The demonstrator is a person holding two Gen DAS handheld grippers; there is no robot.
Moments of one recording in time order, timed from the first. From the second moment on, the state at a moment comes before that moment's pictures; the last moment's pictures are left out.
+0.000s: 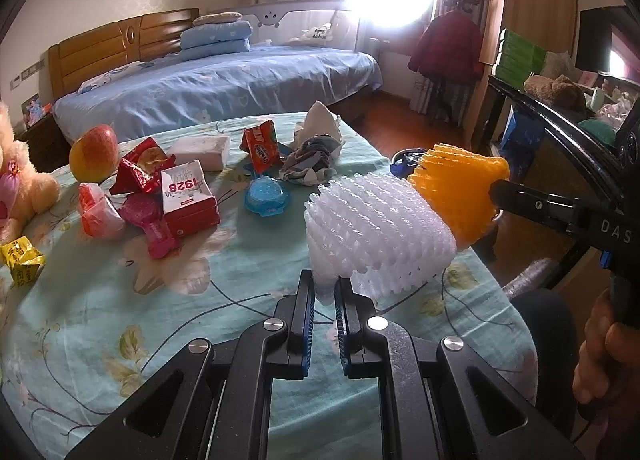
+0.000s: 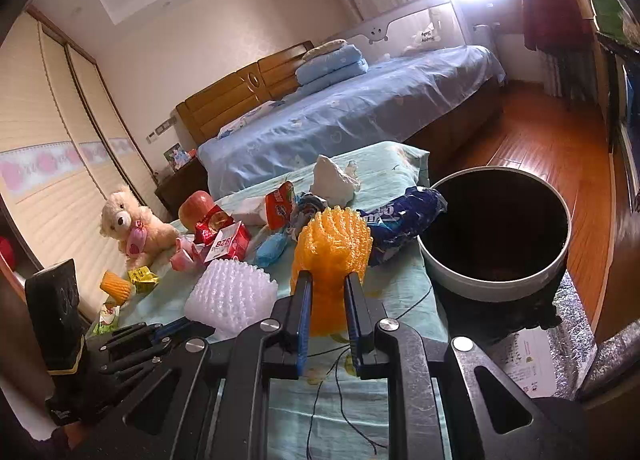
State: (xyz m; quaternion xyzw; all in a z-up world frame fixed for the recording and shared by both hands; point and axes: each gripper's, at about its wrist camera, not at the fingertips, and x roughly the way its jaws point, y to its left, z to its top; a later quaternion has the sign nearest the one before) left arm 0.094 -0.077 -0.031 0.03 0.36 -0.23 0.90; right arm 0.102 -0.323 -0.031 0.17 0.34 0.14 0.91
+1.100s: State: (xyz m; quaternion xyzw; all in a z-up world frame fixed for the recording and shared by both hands) left arm 0.197 -0.218 -0.040 0.08 0.40 -0.27 0.87; right arm 0.156 -0.417 -0.059 0.16 0.36 0.03 0.92
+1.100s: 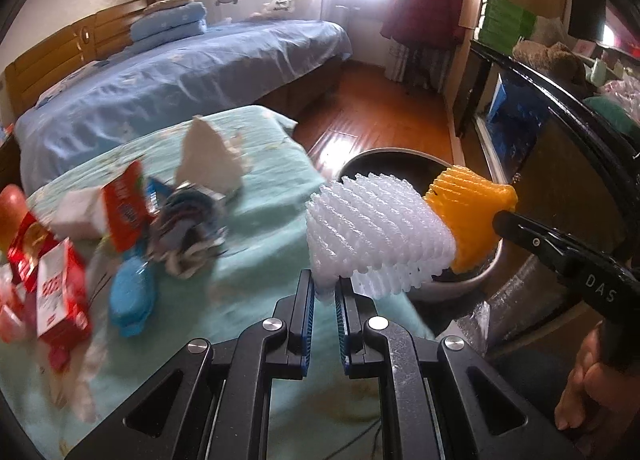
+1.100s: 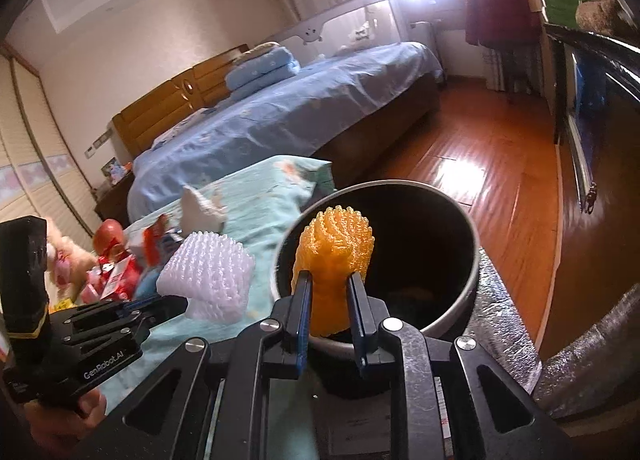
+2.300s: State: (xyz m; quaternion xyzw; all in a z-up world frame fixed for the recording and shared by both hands) left arm 0.188 -0.153 -0.054 0.01 0.40 -0.20 0.90; right arm 0.167 -0.396 -0.061 0.19 0.37 0.06 0.91
